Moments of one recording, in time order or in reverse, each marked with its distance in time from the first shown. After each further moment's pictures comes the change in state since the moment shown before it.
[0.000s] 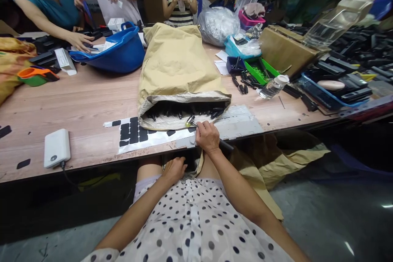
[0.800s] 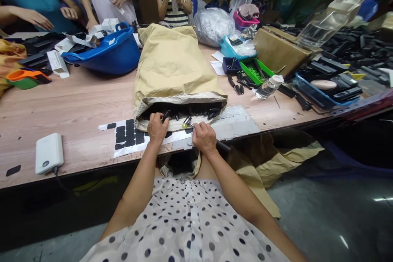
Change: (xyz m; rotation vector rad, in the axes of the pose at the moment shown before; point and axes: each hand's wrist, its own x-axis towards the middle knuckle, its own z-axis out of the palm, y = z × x) left_hand 0.096 -0.027 -0.104 -0.208 0.798 -0.221; right_hand 0.000 -0.003 -0.001 -0.044 -0.014 -0.012
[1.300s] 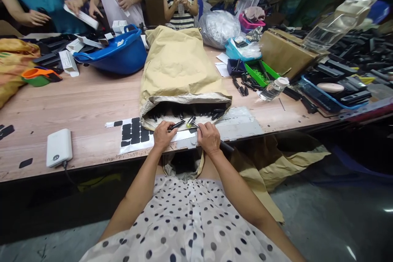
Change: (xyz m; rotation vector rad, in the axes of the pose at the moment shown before) left_hand -0.024 -0.018 0.006 -0.152 -0.175 0.132; right_hand 0.000 0.009 0.005 0.145 0.005 0.049
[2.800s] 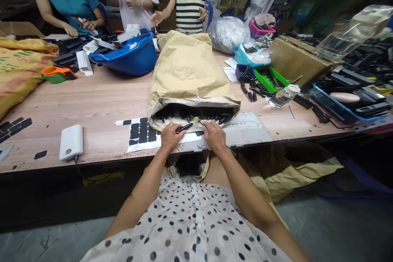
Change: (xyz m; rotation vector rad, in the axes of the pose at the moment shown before) left_hand -0.004 0.010 0.001 0.033 -0.022 -0.013; right_hand 0.022 0.004 -0.003 0.095 -0.064 0.002
